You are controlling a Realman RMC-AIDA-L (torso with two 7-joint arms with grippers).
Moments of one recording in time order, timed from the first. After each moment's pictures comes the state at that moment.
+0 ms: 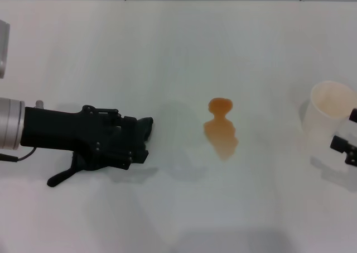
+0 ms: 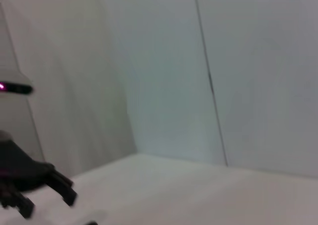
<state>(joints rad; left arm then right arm) -0.51 -2.05 0.94 0.90 2.07 1.69 -1.60 0.07 2.01 -0.91 -0.68 -1.43 -1.58 1.09</state>
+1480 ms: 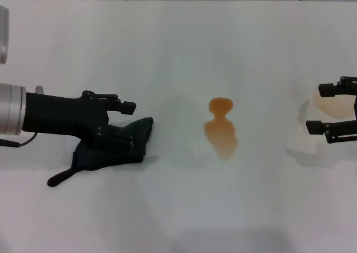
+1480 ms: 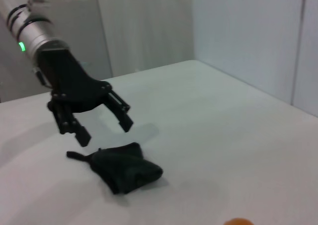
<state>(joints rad) -0.54 -2.04 0.93 0.90 2.06 1.65 -1.60 0.18 2.01 -1.02 -1.41 -1.86 -1.61 1.72</state>
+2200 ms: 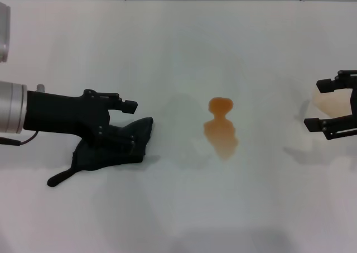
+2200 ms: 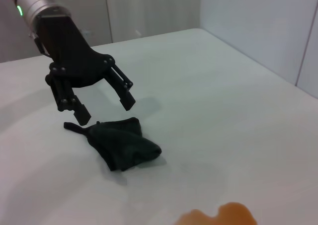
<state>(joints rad) -0.54 -2.04 0.93 0.90 2.06 1.65 -1.60 0.21 2.01 -1.06 -1.58 -1.97 -1.63 1.87</state>
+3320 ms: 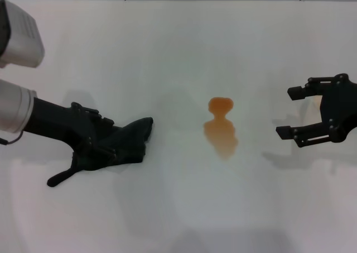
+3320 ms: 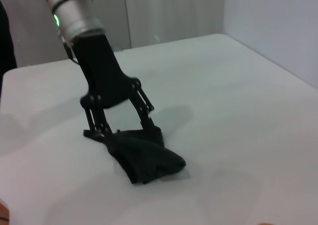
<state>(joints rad) -0.62 -2.06 0.94 0.93 2.39 1.59 -1.73 0.21 2.01 -1.20 -1.55 -1.94 -1.54 1.87</state>
